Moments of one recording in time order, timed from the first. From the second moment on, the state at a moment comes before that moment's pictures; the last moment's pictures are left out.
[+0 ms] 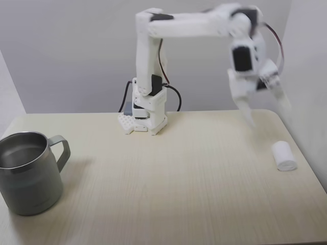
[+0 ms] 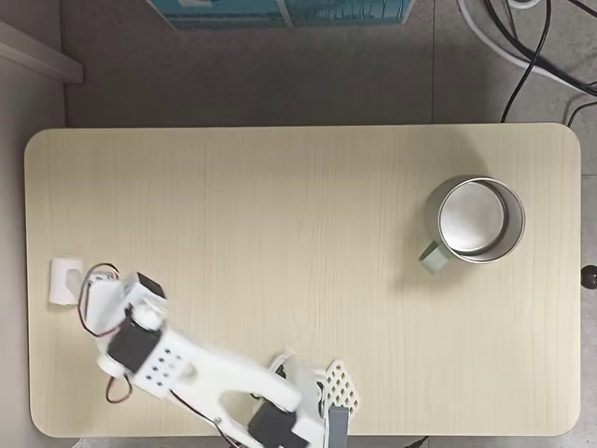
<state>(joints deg) -62.5 95.0 99.6 78.6 -26.5</state>
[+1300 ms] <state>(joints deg) -71.1 123.1 107.5 63.8 -23.2</state>
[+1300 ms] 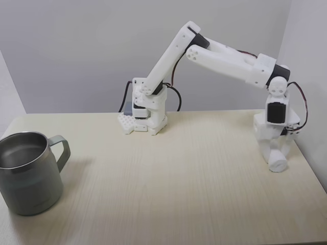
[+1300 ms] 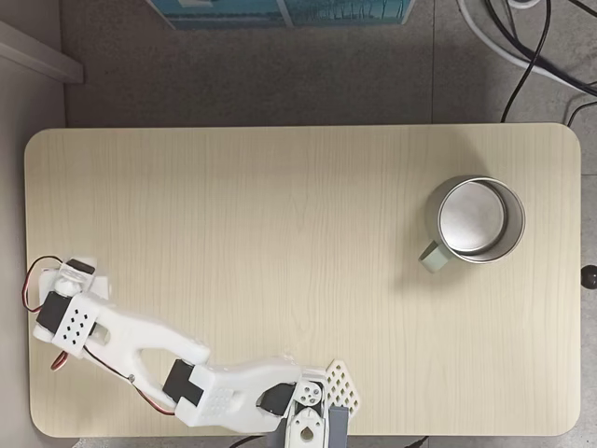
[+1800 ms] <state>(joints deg) -69.3 105.6 108.4 70.6 -18.3</state>
